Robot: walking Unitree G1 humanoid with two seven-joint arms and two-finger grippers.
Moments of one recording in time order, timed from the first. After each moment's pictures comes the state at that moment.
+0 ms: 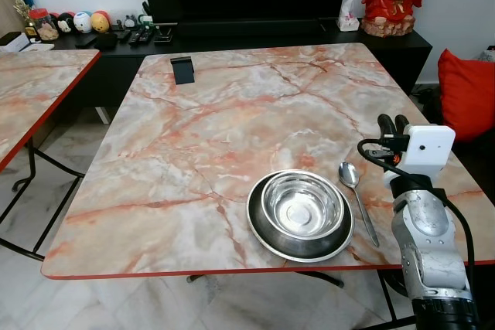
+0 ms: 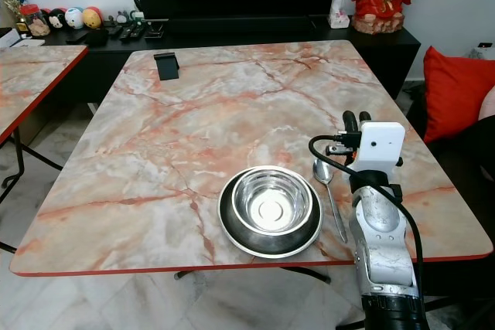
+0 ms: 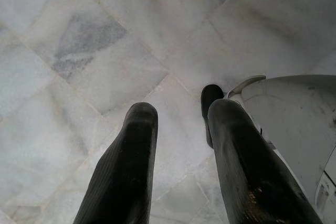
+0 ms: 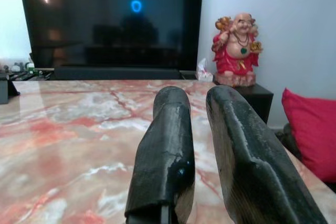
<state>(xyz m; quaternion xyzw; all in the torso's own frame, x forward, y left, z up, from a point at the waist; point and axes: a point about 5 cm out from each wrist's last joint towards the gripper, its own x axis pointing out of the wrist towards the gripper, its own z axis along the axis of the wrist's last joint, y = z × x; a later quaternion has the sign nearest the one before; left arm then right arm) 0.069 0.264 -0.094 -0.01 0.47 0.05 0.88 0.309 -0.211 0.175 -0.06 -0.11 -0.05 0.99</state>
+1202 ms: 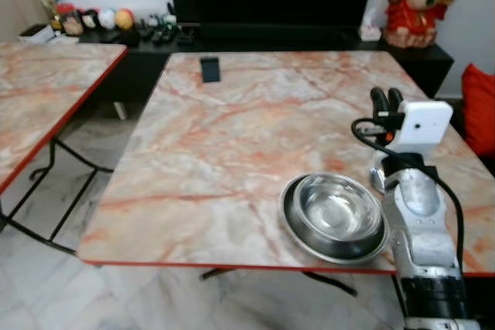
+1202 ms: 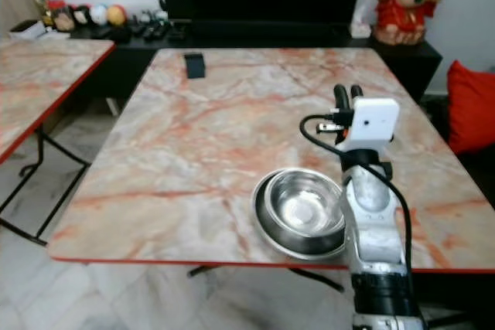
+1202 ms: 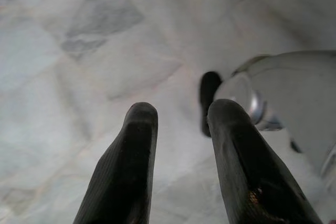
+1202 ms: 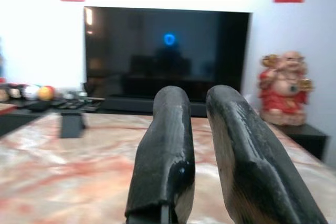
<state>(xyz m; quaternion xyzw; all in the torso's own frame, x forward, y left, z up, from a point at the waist) 0.061 0.262 -0.097 -0.02 0.48 0.06 0.87 0.324 -0.184 0.197 -0.04 -0.16 -0.01 0.99</state>
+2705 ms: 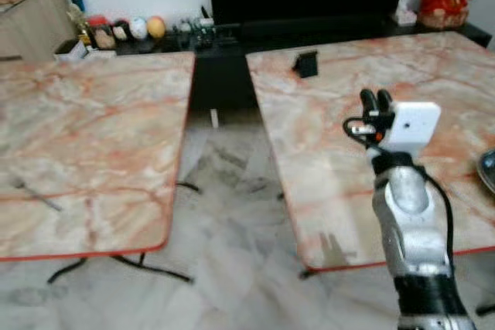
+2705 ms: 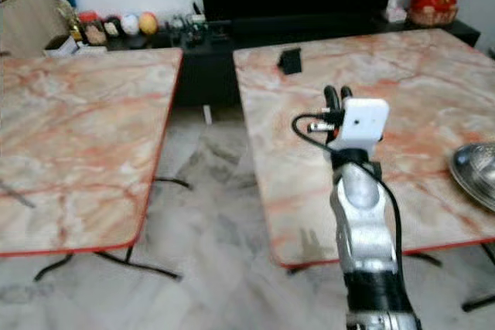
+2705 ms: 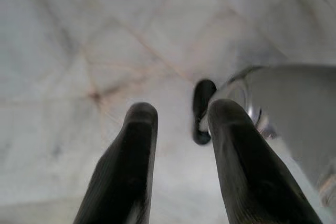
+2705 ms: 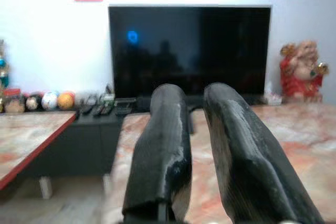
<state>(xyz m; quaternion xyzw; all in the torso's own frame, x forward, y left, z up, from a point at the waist) 0.069 0.265 -0.094 -0.02 0.47 0.06 0.88 0.326 -0.181 0.196 -0.03 -0.16 -0.02 0.99</state>
